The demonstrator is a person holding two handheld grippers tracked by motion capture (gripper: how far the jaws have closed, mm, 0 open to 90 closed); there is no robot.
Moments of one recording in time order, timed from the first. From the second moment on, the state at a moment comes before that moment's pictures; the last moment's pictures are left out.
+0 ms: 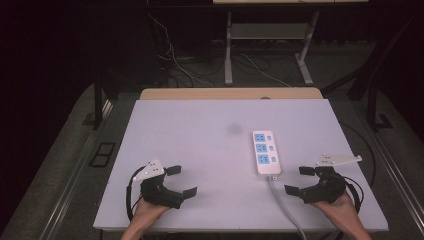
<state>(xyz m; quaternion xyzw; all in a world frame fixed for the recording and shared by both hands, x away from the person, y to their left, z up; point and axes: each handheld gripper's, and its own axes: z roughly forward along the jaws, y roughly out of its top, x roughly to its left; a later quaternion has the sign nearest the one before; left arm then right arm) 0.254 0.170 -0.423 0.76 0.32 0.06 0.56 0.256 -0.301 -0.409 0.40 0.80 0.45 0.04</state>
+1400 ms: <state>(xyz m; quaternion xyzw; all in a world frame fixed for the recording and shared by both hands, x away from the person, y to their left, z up) 0.256 0.172 -0.423 0.76 0.32 0.05 0.55 0.310 -0.285 -0.373 0.37 0.84 0.39 0.04</state>
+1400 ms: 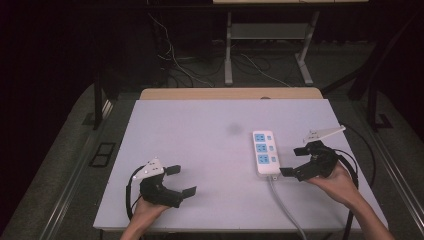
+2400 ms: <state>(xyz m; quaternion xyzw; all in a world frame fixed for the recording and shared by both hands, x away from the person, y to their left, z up) 0.257 0.177 -0.422 0.76 0.34 0.07 0.55 0.354 -0.271 -0.375 0.35 0.87 0.34 0.05</state>
